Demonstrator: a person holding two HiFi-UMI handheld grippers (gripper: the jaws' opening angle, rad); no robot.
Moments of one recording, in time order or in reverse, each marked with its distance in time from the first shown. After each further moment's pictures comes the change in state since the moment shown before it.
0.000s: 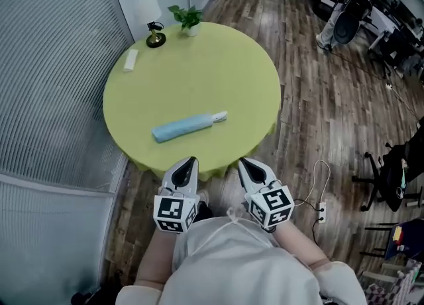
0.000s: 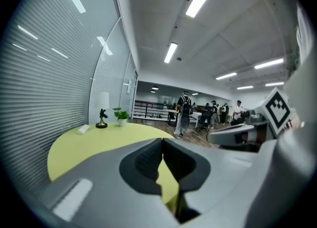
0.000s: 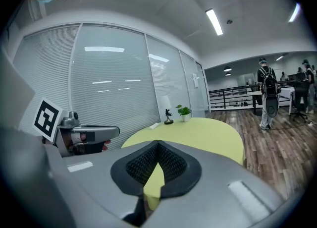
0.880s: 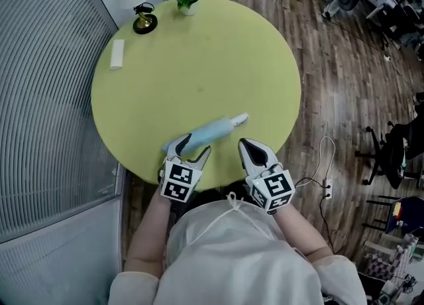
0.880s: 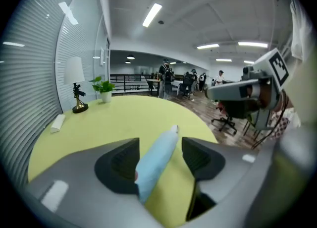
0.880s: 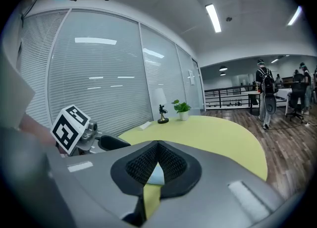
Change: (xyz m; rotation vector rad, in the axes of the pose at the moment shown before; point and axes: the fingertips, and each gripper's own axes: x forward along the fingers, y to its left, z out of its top) left arm 0.170 0.160 -0.093 0.190 0.392 -0.266; right arm 0.208 -0.022 0.006 0.002 0.023 -0.084
